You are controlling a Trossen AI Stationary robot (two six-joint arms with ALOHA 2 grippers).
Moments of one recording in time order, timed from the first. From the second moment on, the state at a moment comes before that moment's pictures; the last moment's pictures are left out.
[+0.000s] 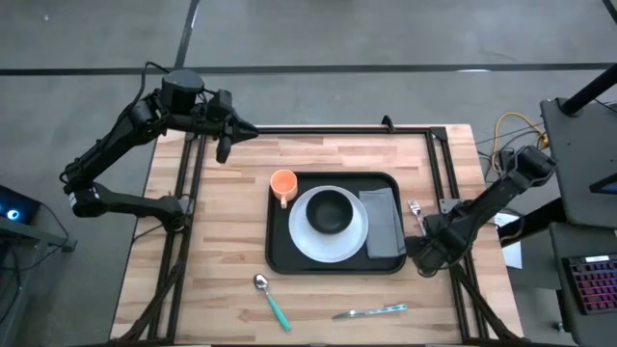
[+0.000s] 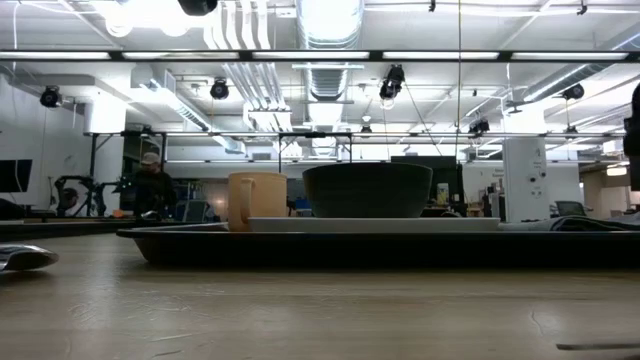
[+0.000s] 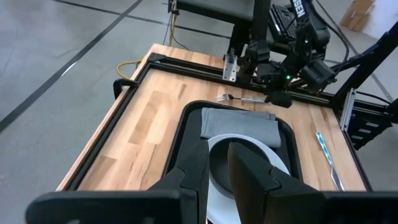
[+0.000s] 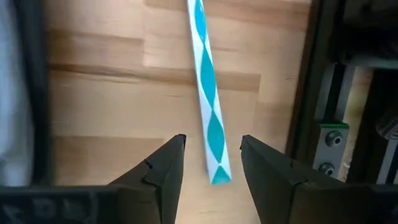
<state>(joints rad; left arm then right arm) 0.58 1.11 1.50 -0.84 0.43 0.08 0.74 1.24 0.58 -1.07 0.00 2.26</state>
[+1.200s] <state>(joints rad) 0.58 1.11 1.50 -0.83 0.43 0.09 0.74 1.23 0.54 -0.87 -0.01 2.26</state>
